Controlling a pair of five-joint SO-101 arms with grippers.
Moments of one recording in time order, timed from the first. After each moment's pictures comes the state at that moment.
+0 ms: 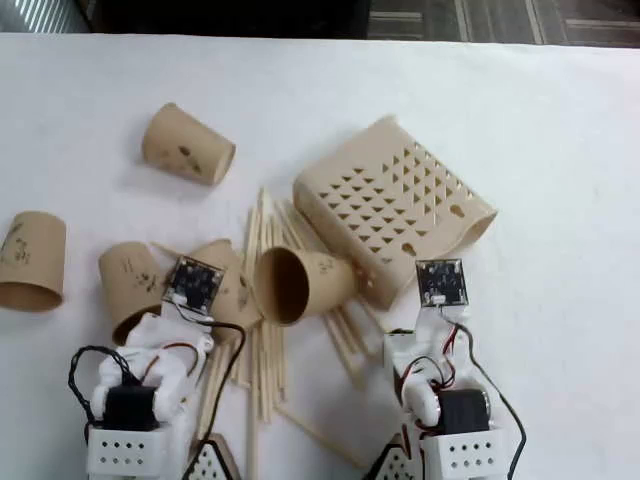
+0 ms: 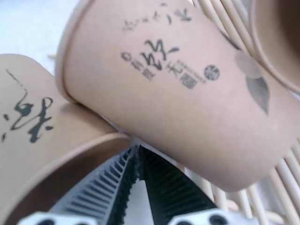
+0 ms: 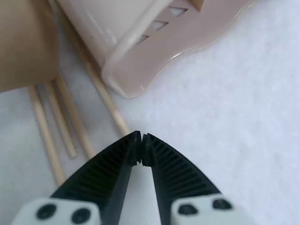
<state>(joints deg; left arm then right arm) -3.3 -104.2 97.2 73.2 -18.3 -8.7 -102.5 96.4 72.2 -1.1</state>
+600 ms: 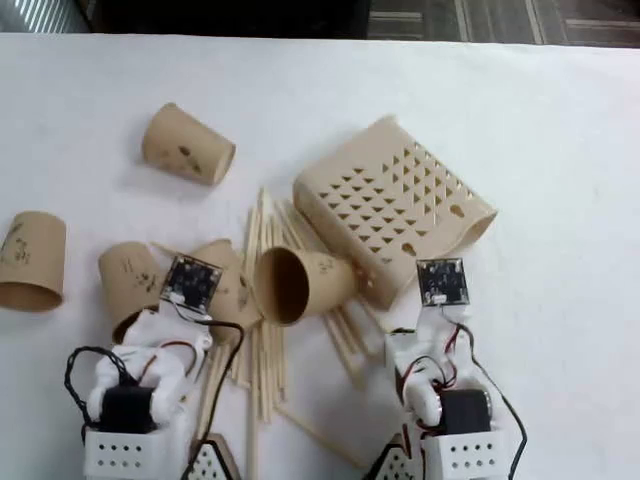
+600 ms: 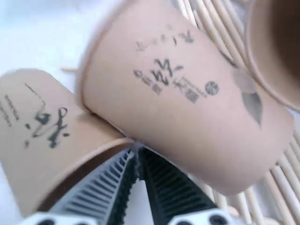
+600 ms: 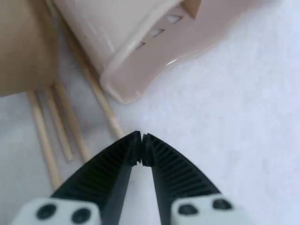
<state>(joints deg) -3.3 -104.0 93.4 73.2 -18.3 -5.6 -102.5 93.1 72.4 2.7</state>
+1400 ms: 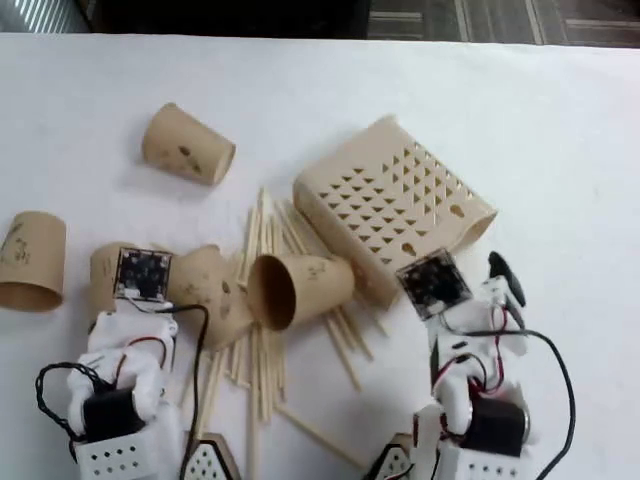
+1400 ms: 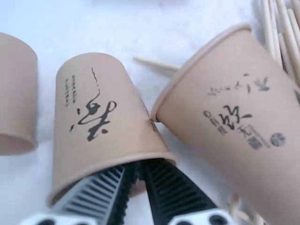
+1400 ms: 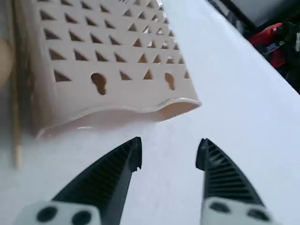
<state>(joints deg) -17.9 -104.1 92.2 71.6 -18.3 5.1 -94.4 75.3 63.9 45.8</state>
